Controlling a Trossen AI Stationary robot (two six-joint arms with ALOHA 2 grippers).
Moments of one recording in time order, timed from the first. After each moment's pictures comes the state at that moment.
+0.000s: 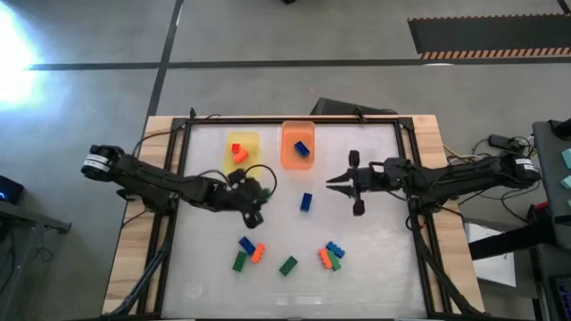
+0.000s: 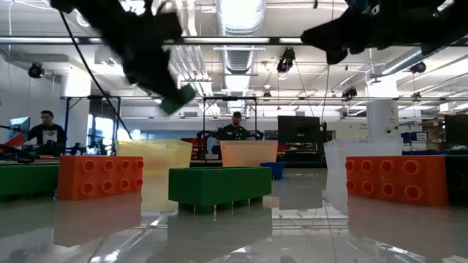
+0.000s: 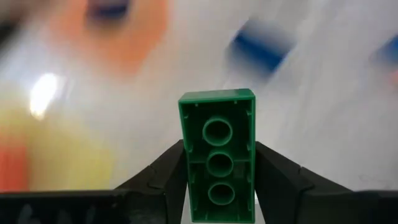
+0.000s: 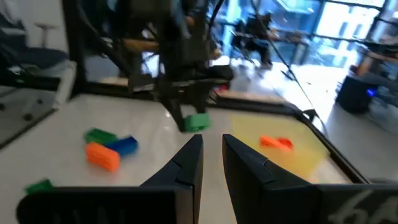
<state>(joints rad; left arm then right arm) -0.21 1.36 0.85 -0.32 -0.45 -0.43 -0.04 1.01 0.40 0.54 -0.09 -0.13</state>
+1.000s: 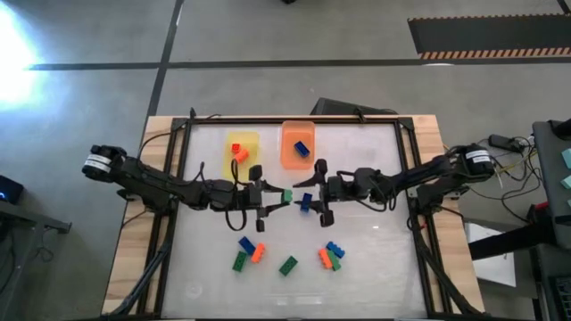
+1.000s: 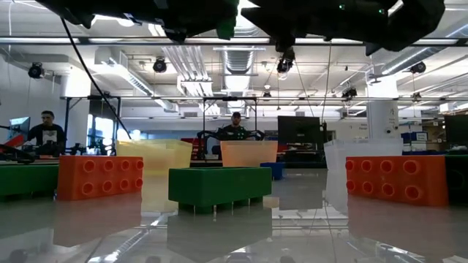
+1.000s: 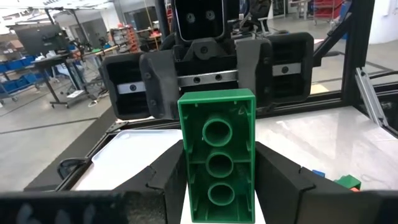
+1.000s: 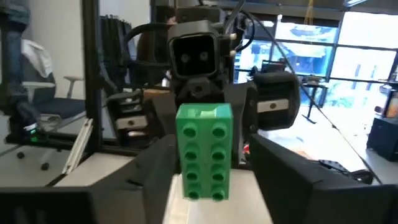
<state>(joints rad) -0.21 1.37 0.70 0.63 -0.31 0.17 0.07 1.53 0.66 1.02 -0.05 -0.09</state>
